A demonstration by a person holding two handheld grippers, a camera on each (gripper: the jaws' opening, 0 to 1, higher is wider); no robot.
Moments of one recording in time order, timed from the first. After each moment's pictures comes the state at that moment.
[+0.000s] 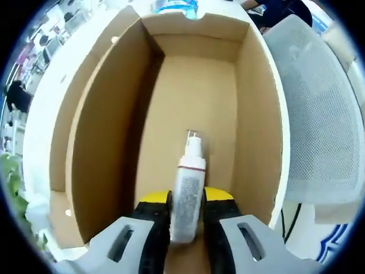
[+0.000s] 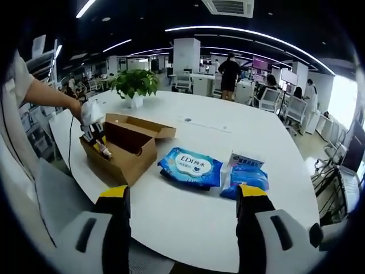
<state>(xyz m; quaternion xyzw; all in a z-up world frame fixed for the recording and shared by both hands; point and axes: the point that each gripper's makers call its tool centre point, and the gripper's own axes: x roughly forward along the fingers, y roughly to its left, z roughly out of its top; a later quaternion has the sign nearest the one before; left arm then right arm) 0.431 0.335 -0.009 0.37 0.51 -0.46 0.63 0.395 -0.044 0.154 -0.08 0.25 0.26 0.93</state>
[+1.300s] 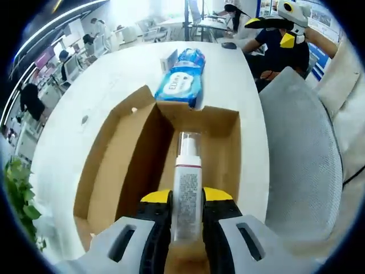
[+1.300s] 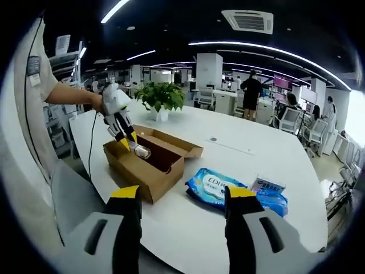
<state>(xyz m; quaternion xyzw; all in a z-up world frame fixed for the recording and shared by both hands) 0.443 0.267 0.078 0.29 0.40 -0.50 0.71 0.386 0.033 0.179 -0.08 0.18 0.38 0.90</state>
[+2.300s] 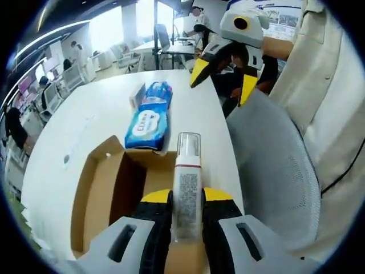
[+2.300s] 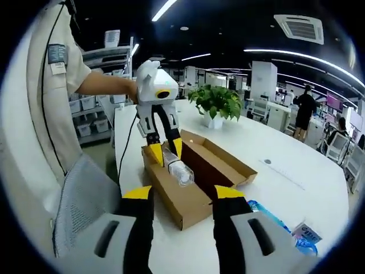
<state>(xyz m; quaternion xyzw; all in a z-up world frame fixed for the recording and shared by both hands) 0.412 0.216 0.121 0.26 0.32 -0.60 0.68 0.395 0.132 0.164 -0.12 0.16 0.55 0.81</state>
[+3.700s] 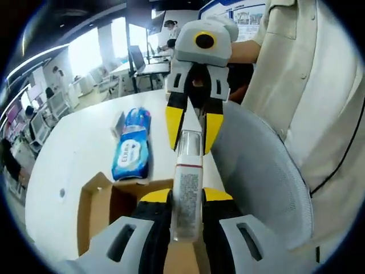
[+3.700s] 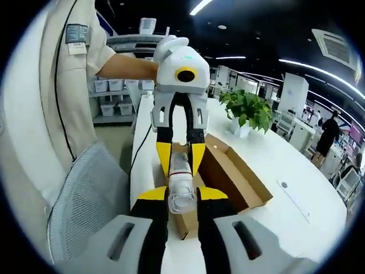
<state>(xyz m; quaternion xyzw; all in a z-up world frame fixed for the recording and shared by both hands) 0.384 0.189 0.146 0.27 0.25 -0.67 0.64 0.379 0.167 0.171 -0.20 0.13 0.62 0.74</state>
